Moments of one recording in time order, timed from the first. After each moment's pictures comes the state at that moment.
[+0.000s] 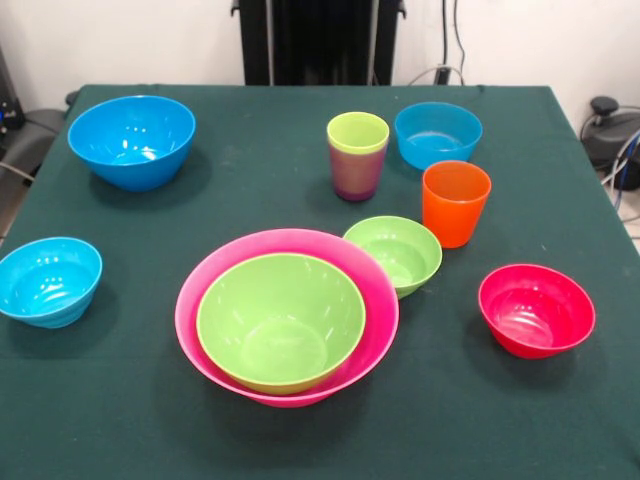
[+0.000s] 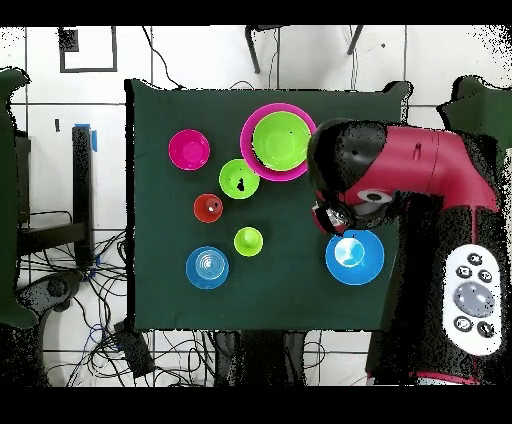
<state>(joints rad) -0.43 -0.74 0.06 1.30 -0.41 1.47 1.05</state>
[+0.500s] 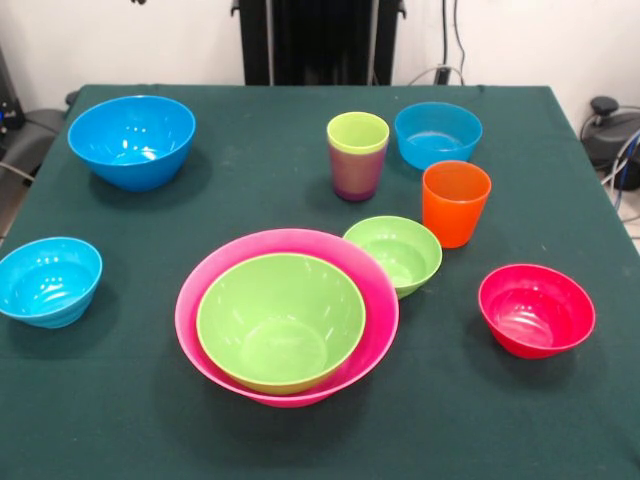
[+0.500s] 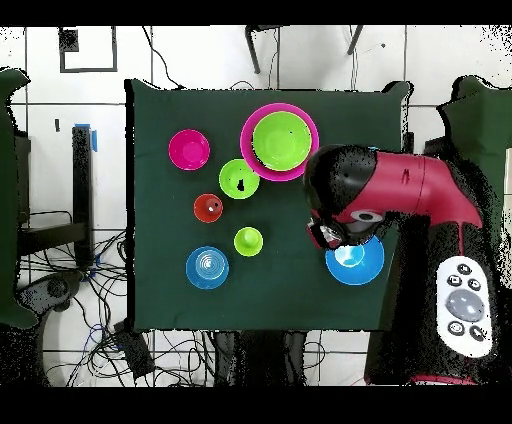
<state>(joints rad) -0.44 -0.74 0.04 1.41 -0.39 1.37 1.05</state>
